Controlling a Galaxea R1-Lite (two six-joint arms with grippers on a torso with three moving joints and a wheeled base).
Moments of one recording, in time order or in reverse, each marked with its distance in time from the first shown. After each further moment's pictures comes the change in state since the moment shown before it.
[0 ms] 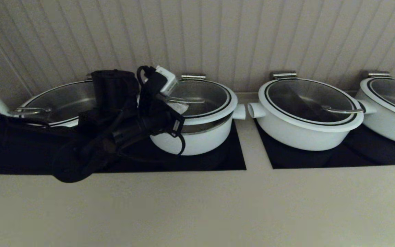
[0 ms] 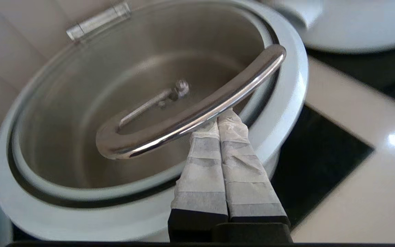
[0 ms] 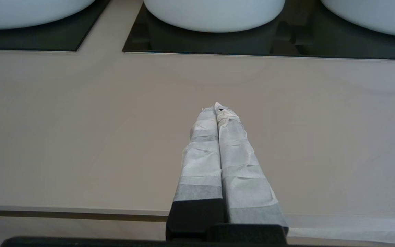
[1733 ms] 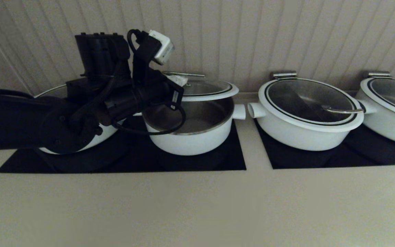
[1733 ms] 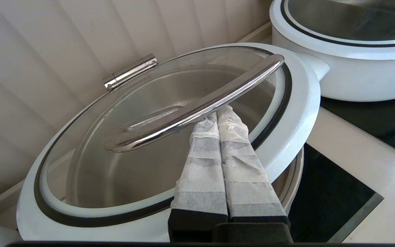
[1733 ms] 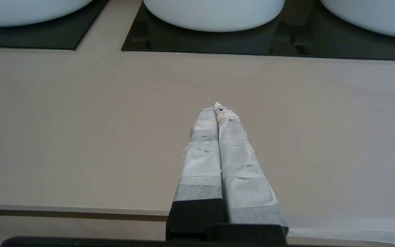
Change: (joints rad) left arm 0.008 -0.017 -0.193 0.114 -0.003 0.007; right arm 0.000 0.000 0.000 0.001 0.002 -0.009
